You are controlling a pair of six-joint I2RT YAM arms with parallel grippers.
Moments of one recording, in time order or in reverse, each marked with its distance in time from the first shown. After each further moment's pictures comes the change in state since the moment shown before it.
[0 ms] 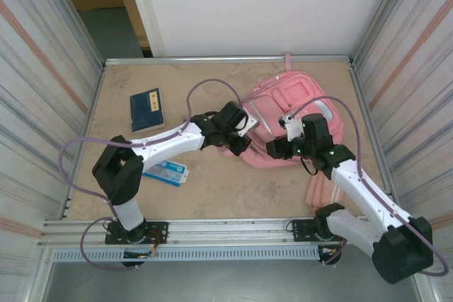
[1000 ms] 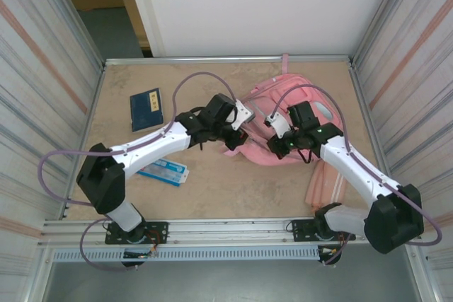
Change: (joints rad) left arm 0.056 -0.133 -0.047 0.072 0.067 0.042; right arm 0.037 0.241 0.233 -0.267 0.039 -0.295
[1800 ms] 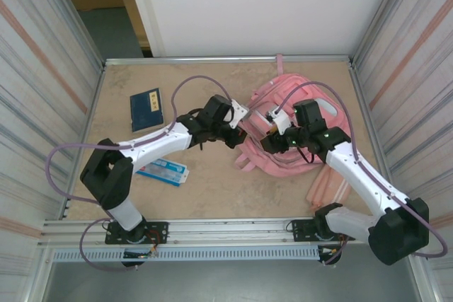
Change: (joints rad) left arm 0.021 0.040 -0.064 0.129 0.088 -0.101; right arm 0.024 -0.066 -0.013 0.097 -0.124 0.026
